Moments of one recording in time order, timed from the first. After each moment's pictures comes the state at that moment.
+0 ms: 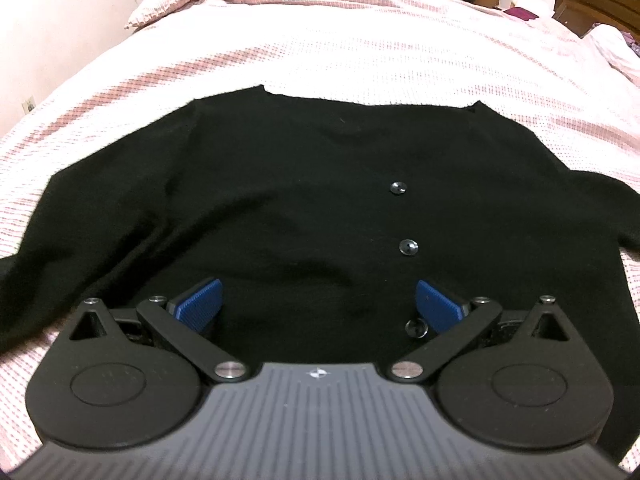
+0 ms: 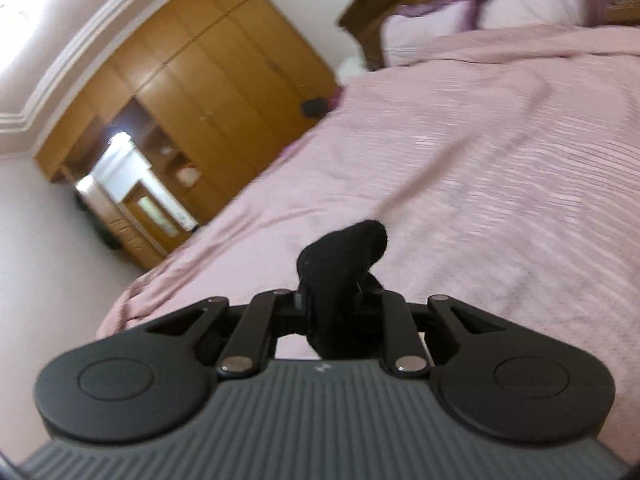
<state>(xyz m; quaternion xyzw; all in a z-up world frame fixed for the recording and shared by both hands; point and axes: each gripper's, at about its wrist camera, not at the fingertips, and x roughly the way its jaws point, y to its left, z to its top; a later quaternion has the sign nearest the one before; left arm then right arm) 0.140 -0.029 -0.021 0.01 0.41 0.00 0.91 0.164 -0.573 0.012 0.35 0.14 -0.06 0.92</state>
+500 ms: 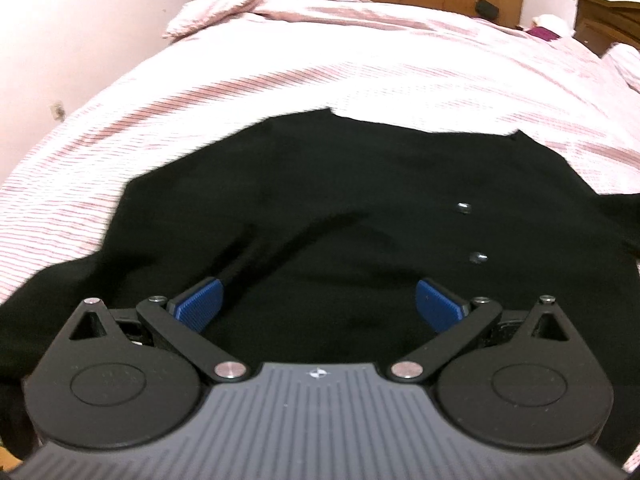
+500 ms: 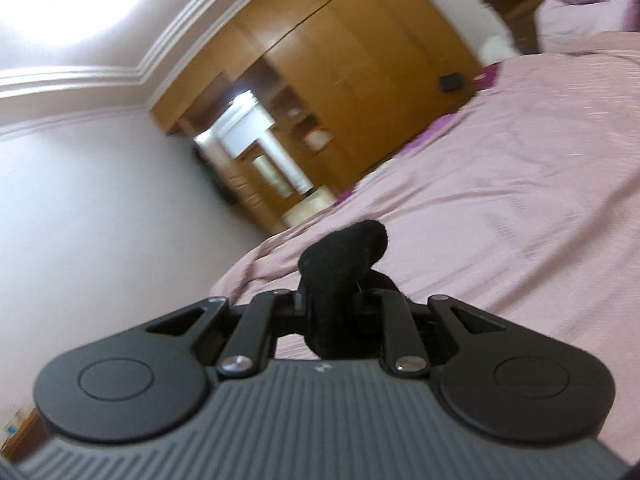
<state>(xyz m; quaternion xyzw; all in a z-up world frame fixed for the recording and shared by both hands) 0.116 0.030 0.003 0.01 0.39 0.04 0.92 0.232 -0.428 0.108 0.32 0.13 0.14 0.93</state>
